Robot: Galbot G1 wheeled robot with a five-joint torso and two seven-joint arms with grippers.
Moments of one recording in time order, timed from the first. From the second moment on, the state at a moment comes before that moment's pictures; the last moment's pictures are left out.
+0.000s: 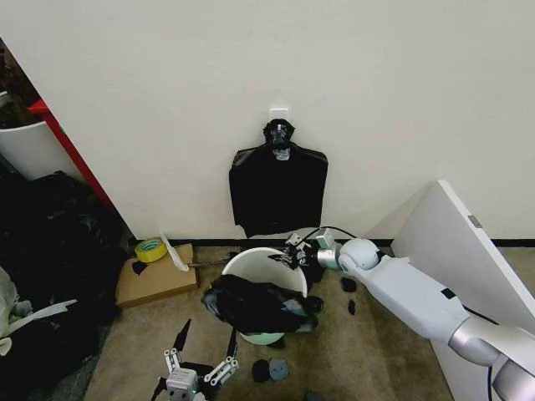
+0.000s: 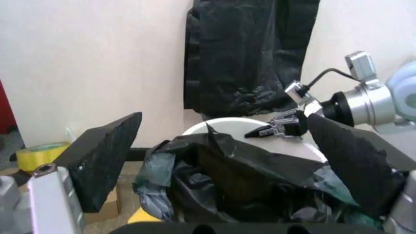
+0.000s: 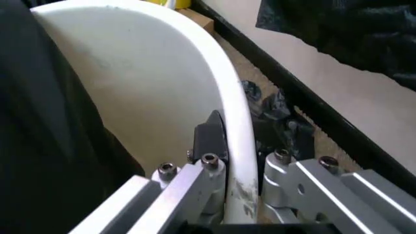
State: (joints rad) left arm 2.06 -1.30 -0.27 -2.18 -0.02 -0.51 -0.16; right arm -0.47 1.00 -0.41 1.30 0.60 -0.24 -0.53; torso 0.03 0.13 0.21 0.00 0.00
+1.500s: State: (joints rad) left arm 1.98 -1.18 -0.39 -2.26 -0.22 -0.42 -0.16; right arm -1.23 1.23 0.09 1.91 0.72 -0.31 0.53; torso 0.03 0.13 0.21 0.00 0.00
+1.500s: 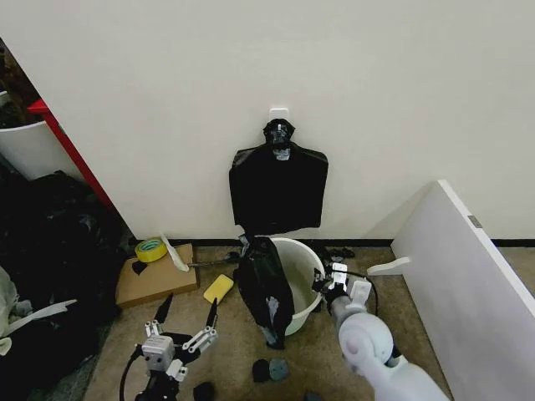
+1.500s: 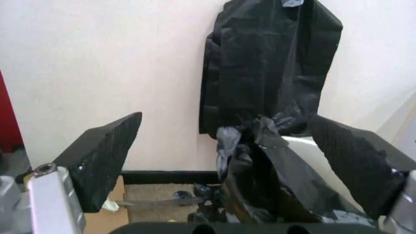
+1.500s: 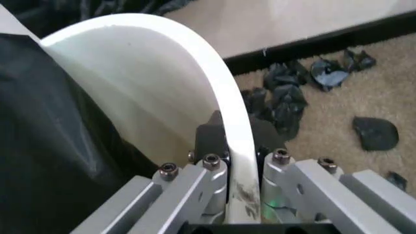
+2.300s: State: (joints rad) left arm 1.99 -1.20 -0.36 -2.26 -0.19 -0.42 -0.16; right arm -1.25 1.26 0.06 1.86 0.64 -0.25 0.55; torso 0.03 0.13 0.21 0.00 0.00
